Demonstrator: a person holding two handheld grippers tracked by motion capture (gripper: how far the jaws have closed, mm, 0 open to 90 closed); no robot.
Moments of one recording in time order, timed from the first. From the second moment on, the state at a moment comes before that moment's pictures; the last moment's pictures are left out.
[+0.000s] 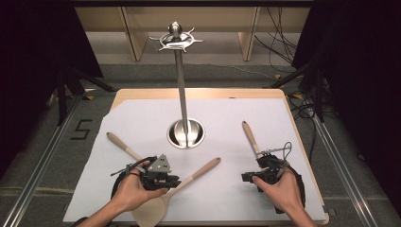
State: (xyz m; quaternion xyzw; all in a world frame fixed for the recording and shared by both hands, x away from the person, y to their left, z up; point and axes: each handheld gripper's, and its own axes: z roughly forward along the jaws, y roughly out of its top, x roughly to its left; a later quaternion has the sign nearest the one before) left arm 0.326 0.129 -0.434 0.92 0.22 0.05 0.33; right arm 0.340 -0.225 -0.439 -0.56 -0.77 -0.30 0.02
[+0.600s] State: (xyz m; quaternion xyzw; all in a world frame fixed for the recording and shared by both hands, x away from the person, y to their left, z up) left arm 0.317 0.095 -0.457 0.95 0.23 0.00 0.22; right arm 0.339 -0.224 -0.435 -0.54 -0.79 -0.28 -0.02
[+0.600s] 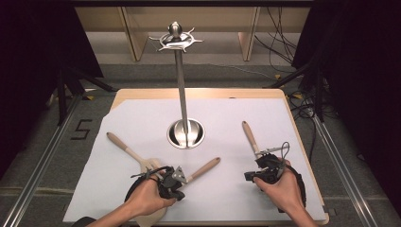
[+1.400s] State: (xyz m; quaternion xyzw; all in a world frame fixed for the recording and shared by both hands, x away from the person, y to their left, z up) left arm 0.318 0.107 -0.462 0.96 0.23 -0.02 0.16; right arm 0.340 -0.224 -0.436 -0.53 -0.79 -0.29 -0.02
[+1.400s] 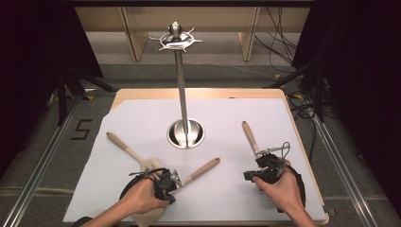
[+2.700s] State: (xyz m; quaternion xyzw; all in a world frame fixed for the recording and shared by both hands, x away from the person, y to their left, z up) left arm 0.370 0.062 -0.457 0.97 0.22 0.01 0.06; right arm 0.342 -0.222 -0.430 -0.53 -0.78 -0.32 -0.04
